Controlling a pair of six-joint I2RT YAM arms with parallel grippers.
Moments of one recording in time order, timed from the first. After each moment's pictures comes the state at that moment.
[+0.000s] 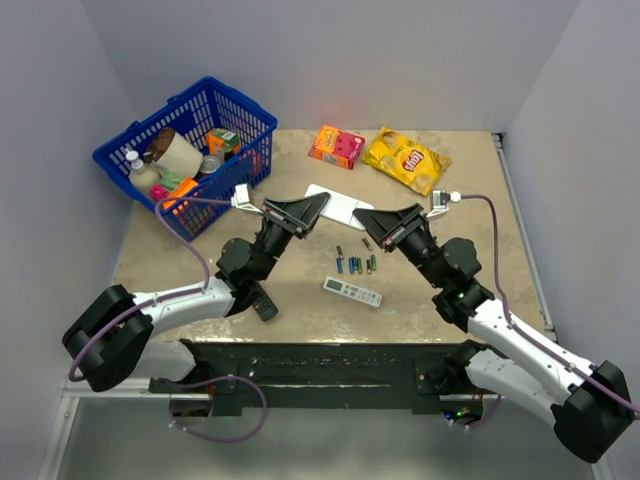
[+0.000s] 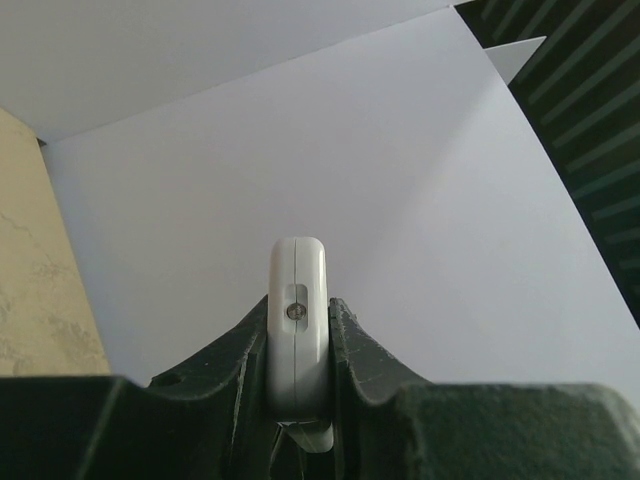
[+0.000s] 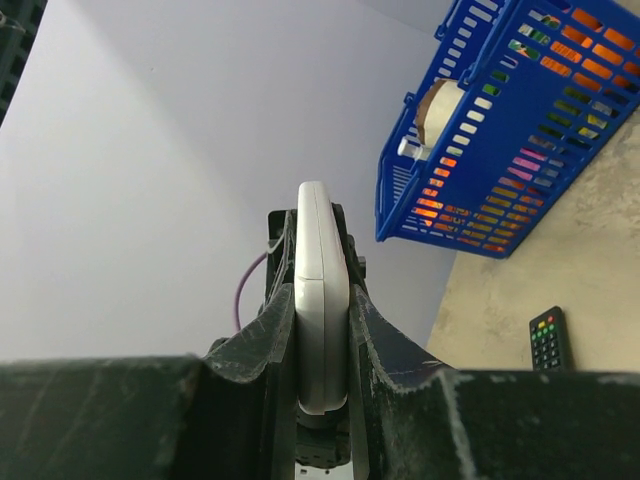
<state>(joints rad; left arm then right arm) -0.79 1.31 0.56 1.16 -0.21 -1.31 0.62 0.88 0.52 0.58 -0.06 1.28</state>
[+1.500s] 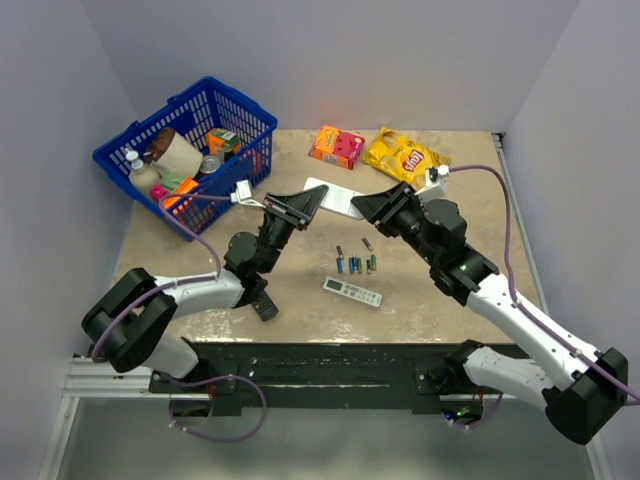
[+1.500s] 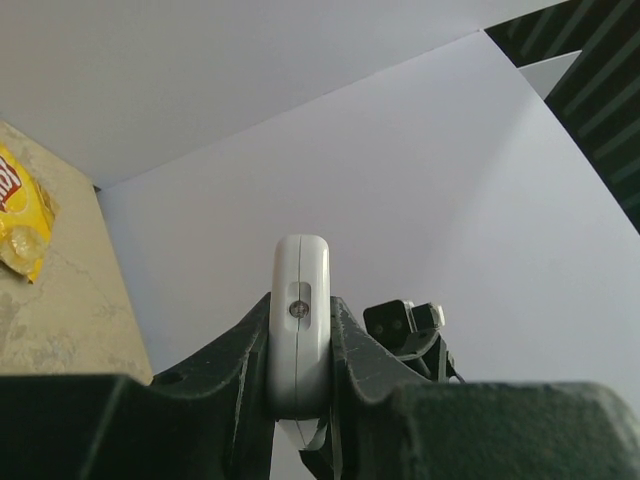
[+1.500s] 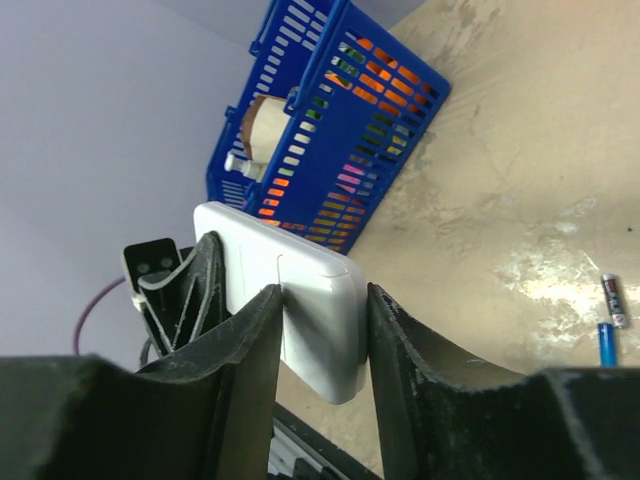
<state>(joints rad) -0.75 1.45 0.59 1.27 -0.22 -1.24 0.61 0.99 0.83 0.04 0.07 1.04</state>
